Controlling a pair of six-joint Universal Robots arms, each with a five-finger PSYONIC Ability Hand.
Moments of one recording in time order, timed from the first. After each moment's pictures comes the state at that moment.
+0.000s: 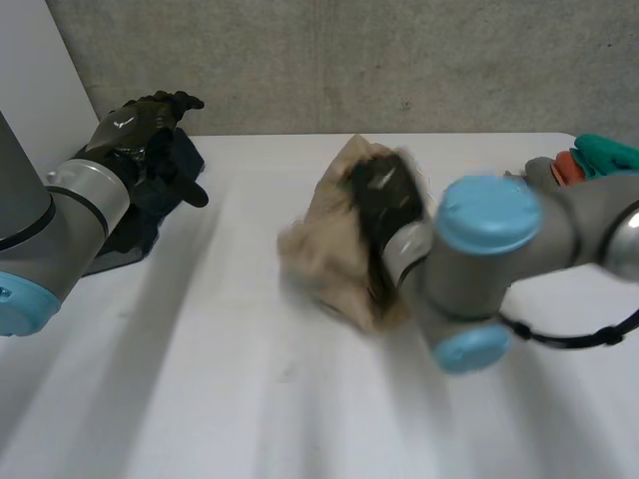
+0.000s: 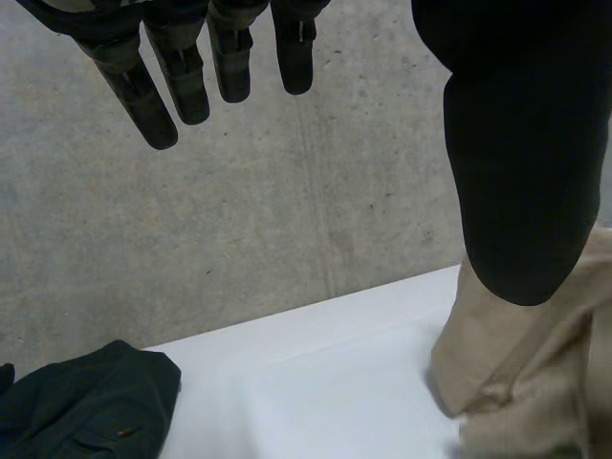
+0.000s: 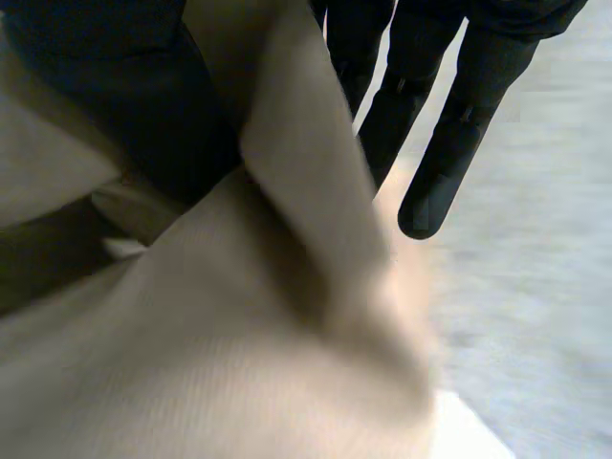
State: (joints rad) left arm 4.38 -1.87 -1.36 3.17 -1.51 3.03; right arm 2.19 -0.92 1.20 -0.33 1.65 2.81; left_hand 0.21 0.21 0.21 0.20 0.05; right_hand 1.13 1.18 1.18 1.19 0.99
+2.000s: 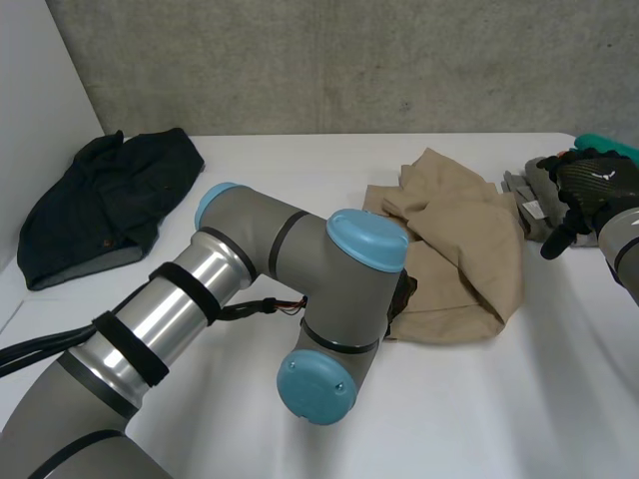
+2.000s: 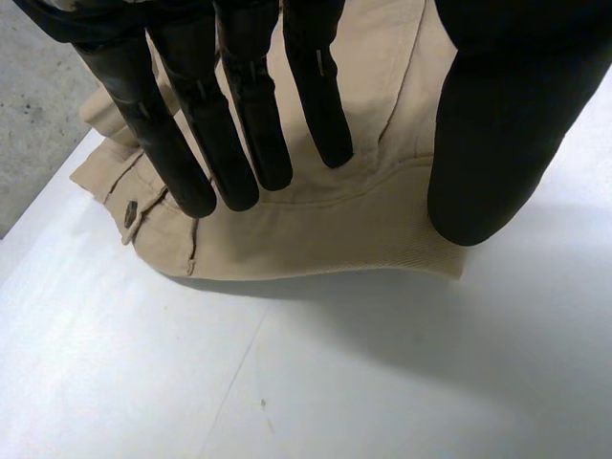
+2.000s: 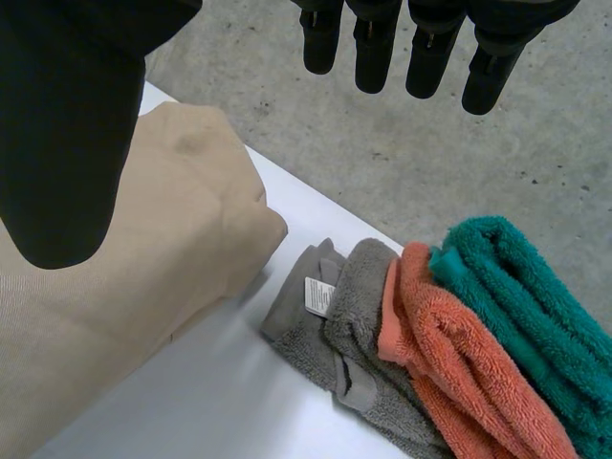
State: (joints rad) left arm 3.77 -2.84 -0.20 2.56 -1.75 3.60; right arm 1.66 -1.24 1.54 -0.12 1.49 2.82; left_hand 0.77 0.80 0.80 0.80 0.62; right_hand 0.22 0.21 0.21 0.21 0.05
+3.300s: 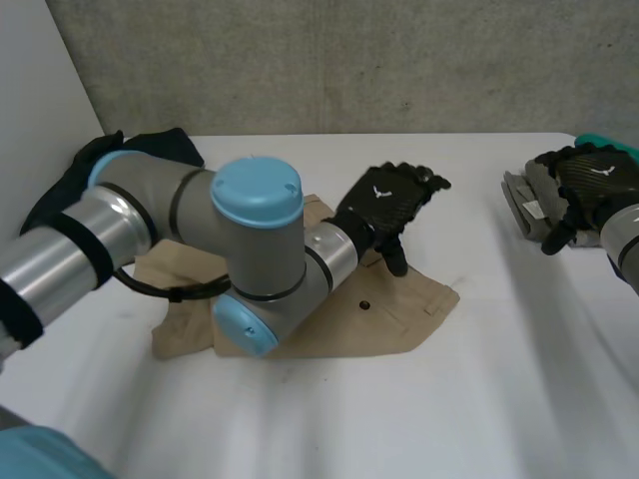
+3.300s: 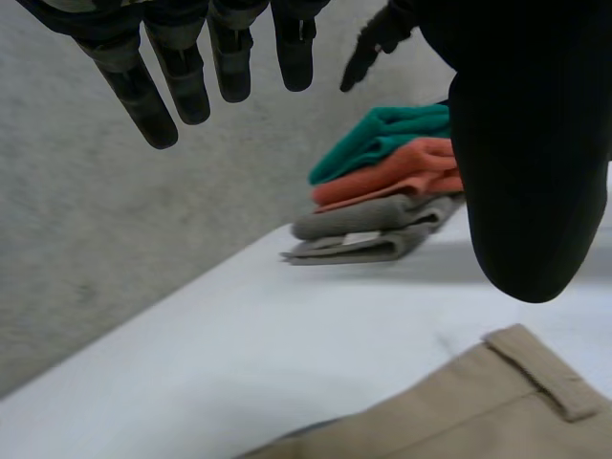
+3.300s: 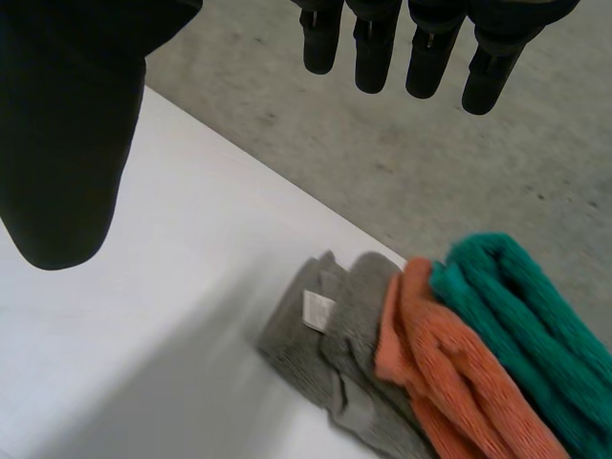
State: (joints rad) left arm 3.94 -2.48 -0.74 3.16 -1.34 3.24; right arm 1.65 -1.23 1.53 -0.13 1.43 2.80; left_hand 0.19 0.20 0.21 0.20 0.05; right_hand 0.22 0.21 0.21 0.21 0.05
